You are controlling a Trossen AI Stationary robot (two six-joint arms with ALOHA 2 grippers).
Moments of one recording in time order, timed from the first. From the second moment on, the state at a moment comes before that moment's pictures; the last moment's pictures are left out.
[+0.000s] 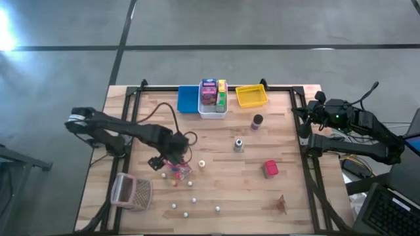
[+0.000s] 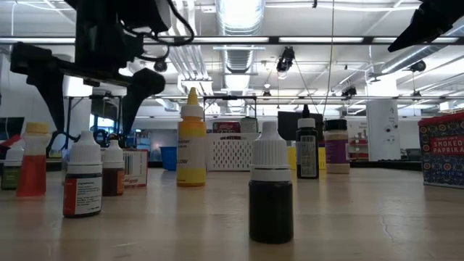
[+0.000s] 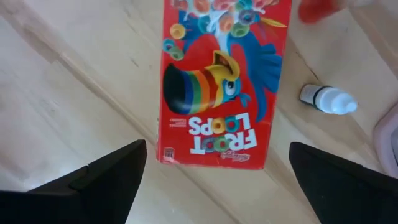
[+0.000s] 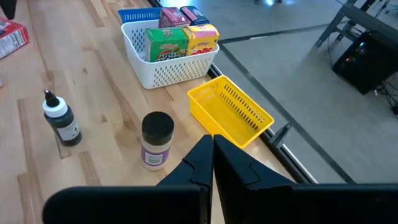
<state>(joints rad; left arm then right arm) -0.10 1.42 0.96 -0.93 0.07 0.65 -0.30 0.38 0.83 -0.99 0.30 -0.04</state>
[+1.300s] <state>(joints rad) 0.09 1.13 0.49 -0.39 0.33 0.79 -0.30 0.38 0.83 -0.99 0.30 -0.04</state>
